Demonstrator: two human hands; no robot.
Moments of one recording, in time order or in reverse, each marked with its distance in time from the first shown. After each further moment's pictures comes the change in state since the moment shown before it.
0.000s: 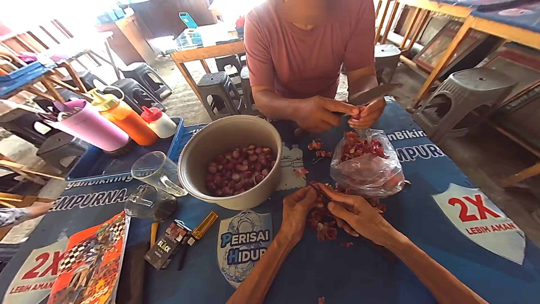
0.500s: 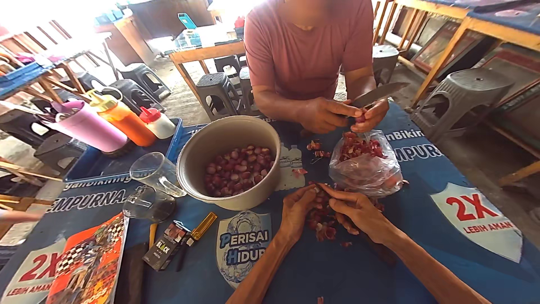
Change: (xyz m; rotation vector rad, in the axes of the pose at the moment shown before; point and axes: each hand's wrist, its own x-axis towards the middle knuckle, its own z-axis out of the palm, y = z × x) left_hand -0.001 0.003 -0.001 0.000 -0.046 -0.001; right_hand 0.000 -0.004 -0.002 0.168 0.048 0.086
